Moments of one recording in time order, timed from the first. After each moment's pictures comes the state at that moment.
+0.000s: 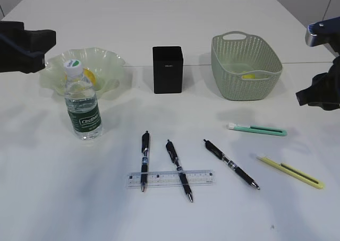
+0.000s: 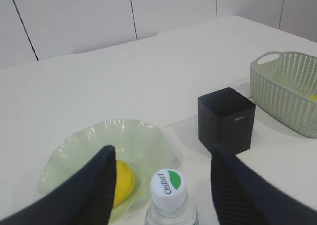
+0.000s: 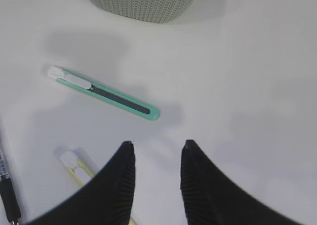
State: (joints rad) left arm -0.32 1.28 -0.63 -0.05 -0.38 0.10; right arm 0.11 1.46 -0.91 -0.28 0.46 0.11
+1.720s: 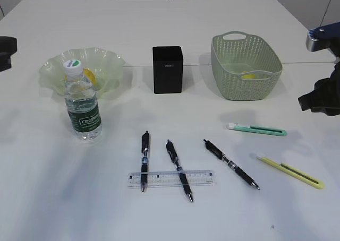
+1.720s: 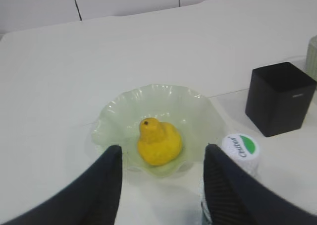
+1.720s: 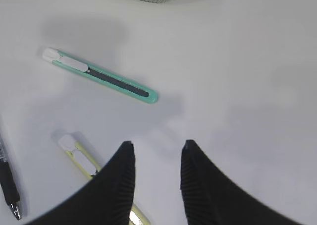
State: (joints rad) left arm -0.17 1.24 -0.63 -0.08 -0.25 0.10; right arm 0.11 1.46 -0.91 -0.28 0.52 0.11
